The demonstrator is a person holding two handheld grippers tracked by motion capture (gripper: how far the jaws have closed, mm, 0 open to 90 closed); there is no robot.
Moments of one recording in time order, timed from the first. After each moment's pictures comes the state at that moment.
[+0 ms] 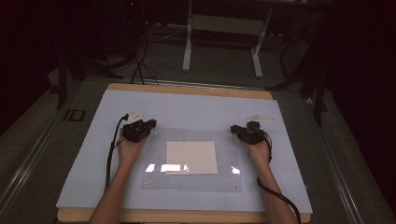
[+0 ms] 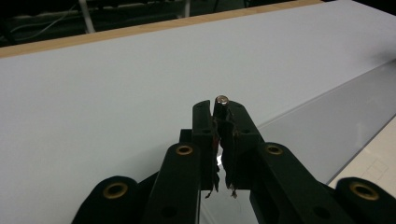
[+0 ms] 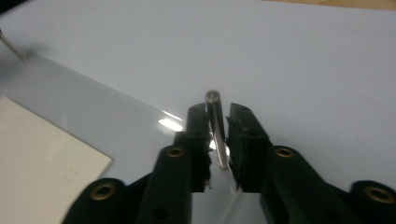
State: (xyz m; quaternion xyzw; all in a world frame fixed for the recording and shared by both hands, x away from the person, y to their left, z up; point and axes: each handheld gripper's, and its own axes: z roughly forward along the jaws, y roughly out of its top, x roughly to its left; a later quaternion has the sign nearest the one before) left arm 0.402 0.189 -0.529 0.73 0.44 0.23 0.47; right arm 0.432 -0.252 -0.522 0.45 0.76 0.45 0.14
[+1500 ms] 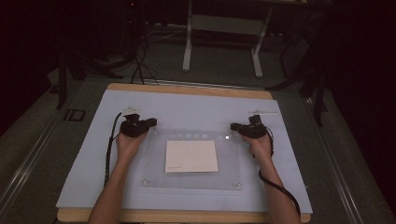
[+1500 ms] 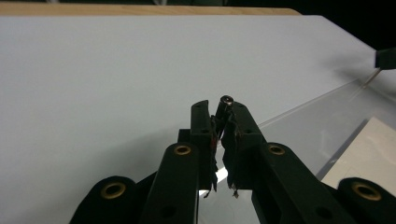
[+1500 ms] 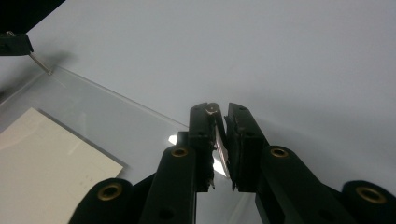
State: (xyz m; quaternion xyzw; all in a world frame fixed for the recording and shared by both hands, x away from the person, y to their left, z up) left arm 0.424 0.204 -0.529 0.72 0.47 0.12 0.50; right arm 0.453 -0.258 -0.514 0.47 0.75 0.45 0.07
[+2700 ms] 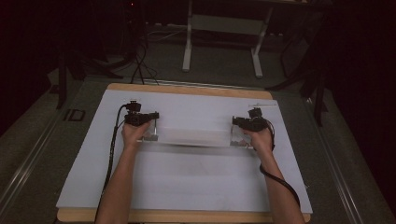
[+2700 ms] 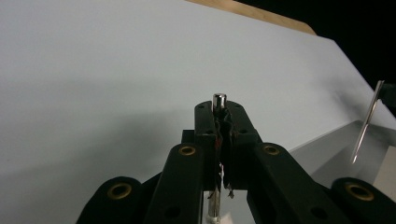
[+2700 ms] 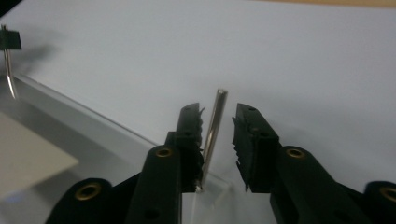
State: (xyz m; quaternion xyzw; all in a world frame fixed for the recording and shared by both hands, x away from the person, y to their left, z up) left arm 0.469 0.204 -0.534 0.67 0.56 0.03 0.49; right arm 0.468 -0.258 -0.498 0.48 0.76 0.42 0.11
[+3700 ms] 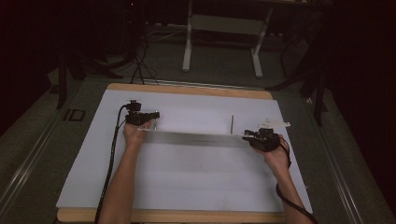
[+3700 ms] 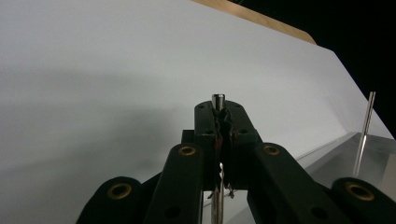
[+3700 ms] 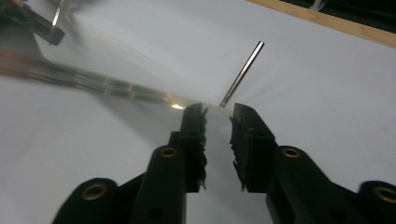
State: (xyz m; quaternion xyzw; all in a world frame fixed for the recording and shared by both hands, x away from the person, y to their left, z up) left arm 0.474 0.204 -0.538 0.65 0.57 0.02 0.49; right arm 0.388 -0.281 -0.483 0.38 0.81 0.42 0.18
